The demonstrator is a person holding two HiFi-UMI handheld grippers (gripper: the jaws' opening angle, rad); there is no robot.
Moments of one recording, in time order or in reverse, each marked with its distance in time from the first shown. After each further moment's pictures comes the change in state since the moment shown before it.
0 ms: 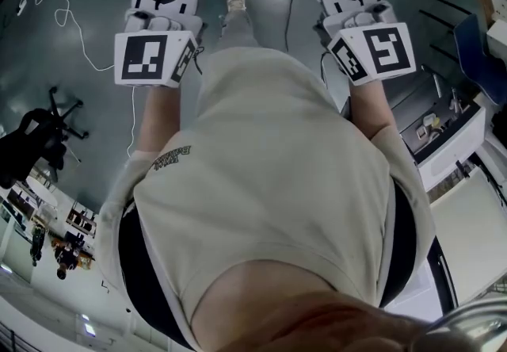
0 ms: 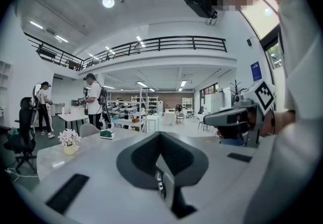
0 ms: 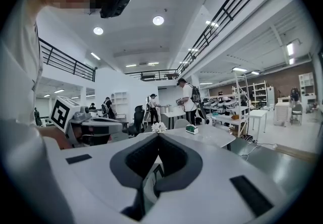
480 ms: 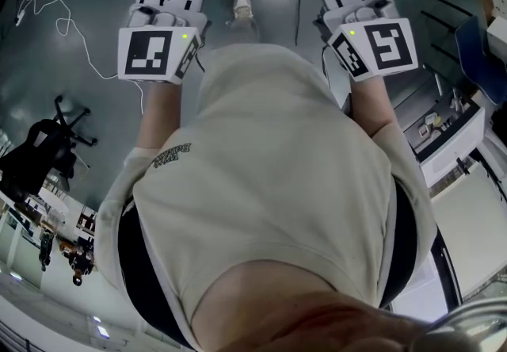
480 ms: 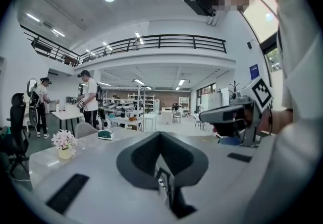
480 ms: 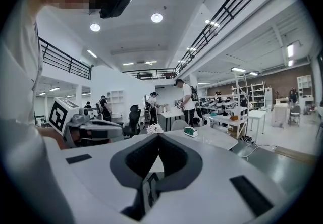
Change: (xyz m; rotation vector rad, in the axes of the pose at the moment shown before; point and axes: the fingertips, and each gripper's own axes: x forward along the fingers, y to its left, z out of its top) left arm 0.052 0.083 0.001 -0.012 0.018 -0.060; right arm 0.099 -0.016 0.023 -0.004 0.013 -0.034
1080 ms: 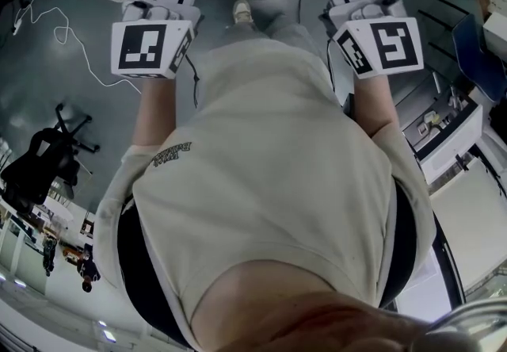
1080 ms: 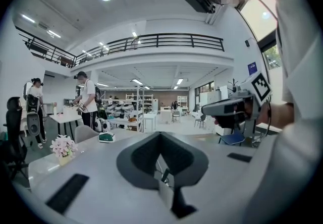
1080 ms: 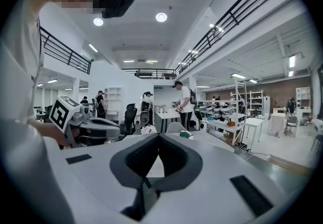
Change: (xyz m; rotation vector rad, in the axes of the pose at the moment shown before) left arm 0.028 0.039 0.005 0.042 0.004 -0.021; right arm 0.030 -0.023 0.021 -0.068 -0.006 -0.045
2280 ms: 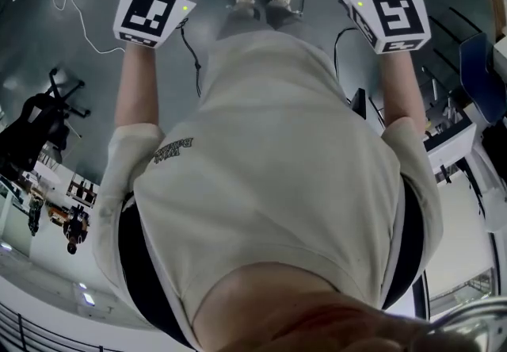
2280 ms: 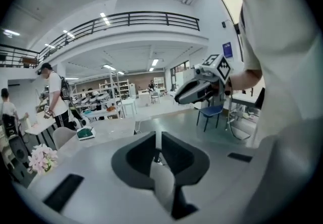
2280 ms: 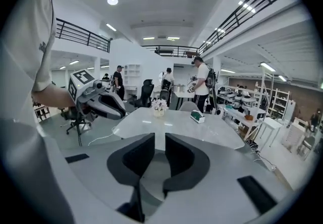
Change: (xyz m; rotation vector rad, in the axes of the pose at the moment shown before) left arm 0.060 -0.026 -0.067 0.222 0.202 -0.280; right arm 0.044 -0.053 -0.084 -0.159 0.266 0.222
